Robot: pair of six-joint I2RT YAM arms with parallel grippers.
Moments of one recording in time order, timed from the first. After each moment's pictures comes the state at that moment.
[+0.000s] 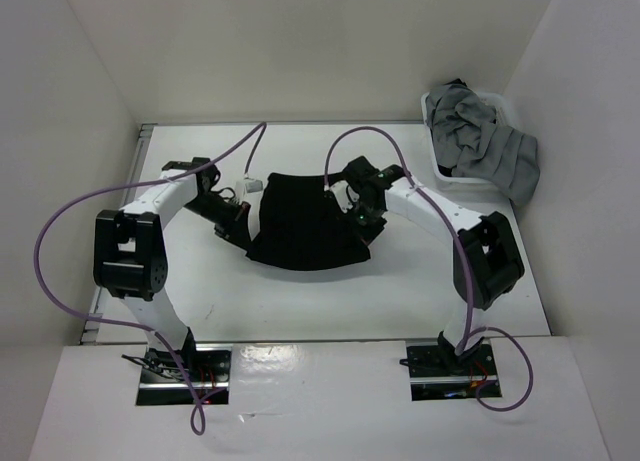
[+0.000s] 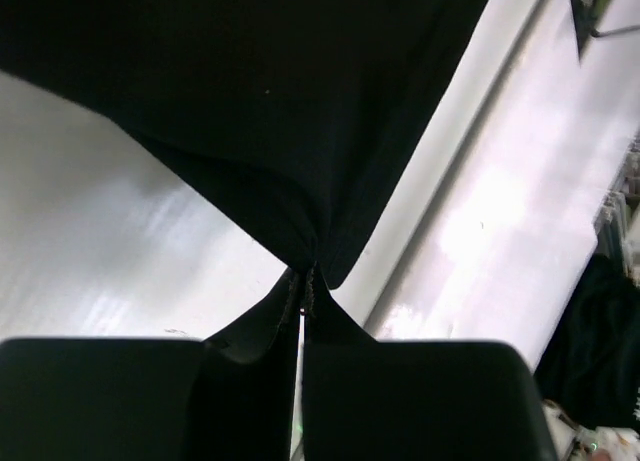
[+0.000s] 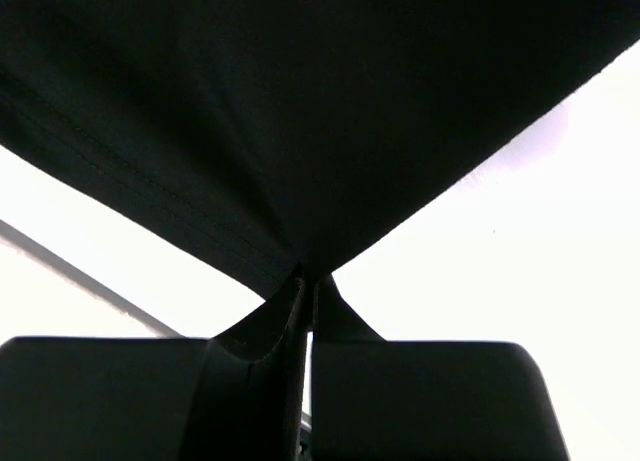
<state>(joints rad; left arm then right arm) -0.06 1.77 1.29 -1.11 0.83 0.60 0.57 1.74 1.36 -0.95 -0.15 -0.19</state>
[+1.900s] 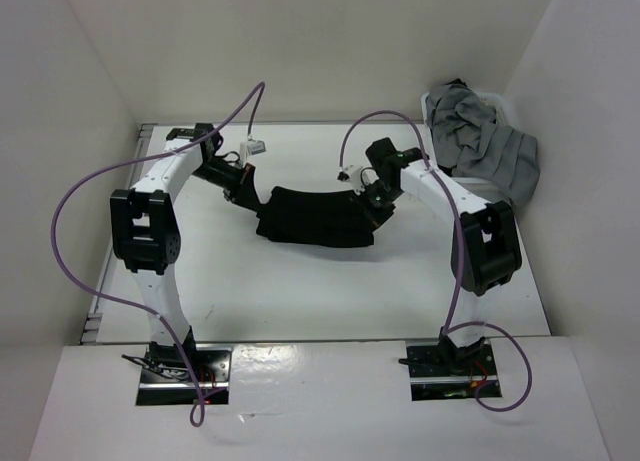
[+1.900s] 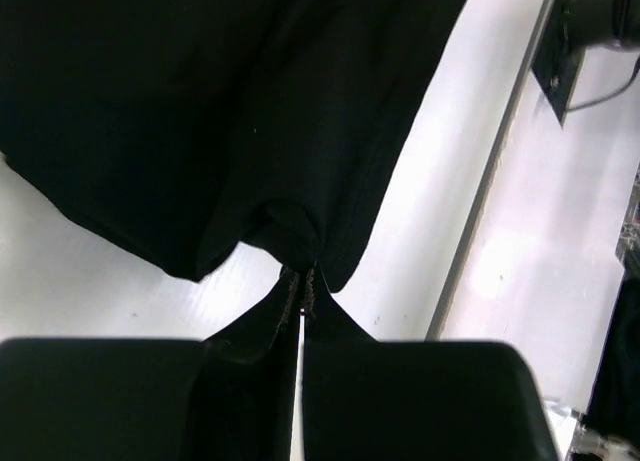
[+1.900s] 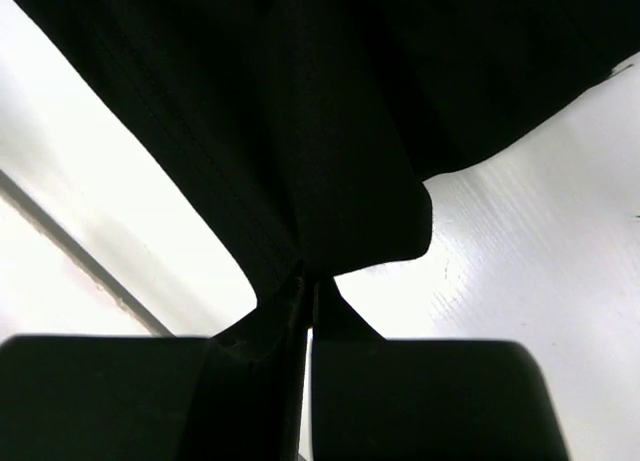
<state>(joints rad) -0.05 2.01 1.71 -1.20 0.96 0.66 0.39 1.82 1.46 -0.98 -0.38 -0.38</state>
